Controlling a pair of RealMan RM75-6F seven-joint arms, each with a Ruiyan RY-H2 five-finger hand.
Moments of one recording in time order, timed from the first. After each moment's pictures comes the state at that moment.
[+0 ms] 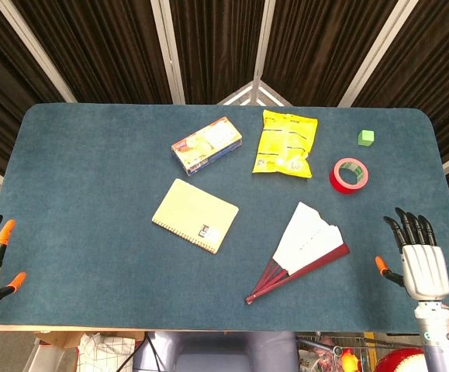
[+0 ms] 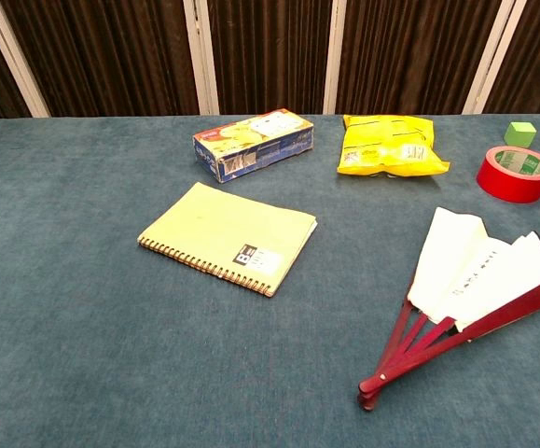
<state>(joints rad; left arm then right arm) -0.02 -1.22 -0.05 -1.62 1.55 1.63 0.33 0.13 -1.24 0.11 -1.57 -1.48 1.49 -0.11</state>
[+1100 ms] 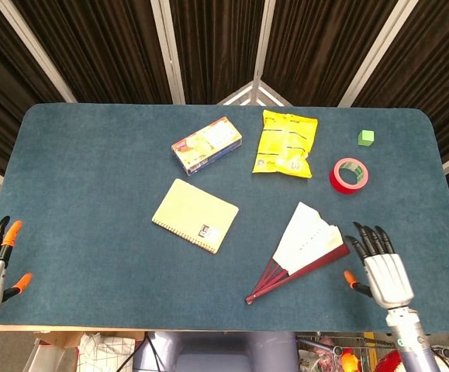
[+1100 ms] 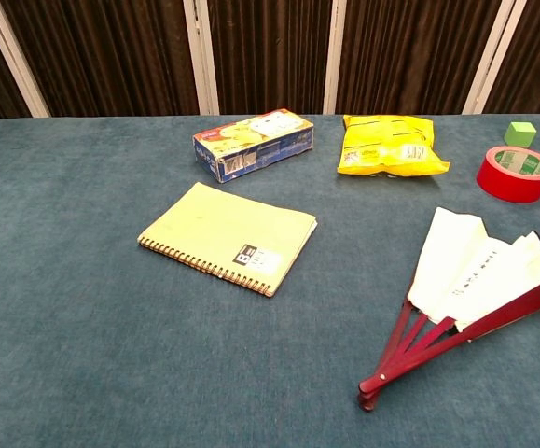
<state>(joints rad) -0.02 -1.22 -0.04 -1.63 1.57 1.63 0.31 0.16 -1.35 0.03 -1.52 -1.61 1.44 -0.14</state>
